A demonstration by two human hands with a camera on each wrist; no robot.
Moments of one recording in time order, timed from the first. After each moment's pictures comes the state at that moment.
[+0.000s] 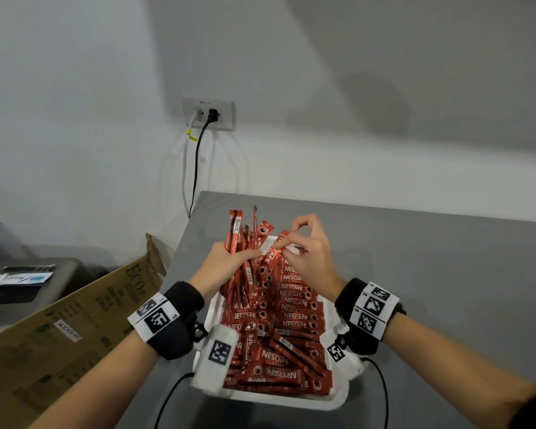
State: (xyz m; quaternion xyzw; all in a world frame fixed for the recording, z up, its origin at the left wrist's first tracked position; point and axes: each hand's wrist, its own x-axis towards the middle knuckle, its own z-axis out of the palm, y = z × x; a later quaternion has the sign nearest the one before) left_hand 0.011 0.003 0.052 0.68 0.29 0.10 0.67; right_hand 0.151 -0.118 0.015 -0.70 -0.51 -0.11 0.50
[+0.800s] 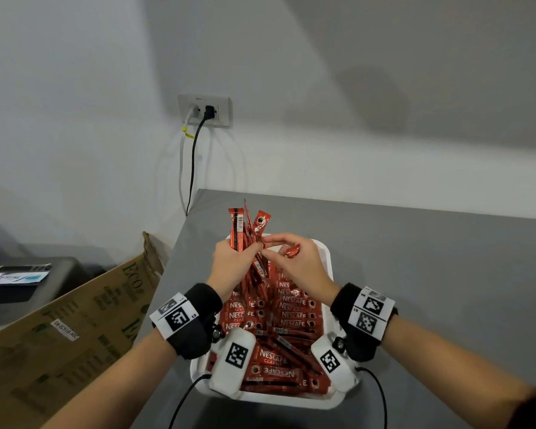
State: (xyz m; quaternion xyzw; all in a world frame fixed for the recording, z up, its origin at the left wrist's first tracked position) left_hand 0.032 -0.015 0.041 0.65 0.34 0.23 0.64; right_hand 0.130 -0.119 0.024 -0.70 -0.39 0.16 0.58
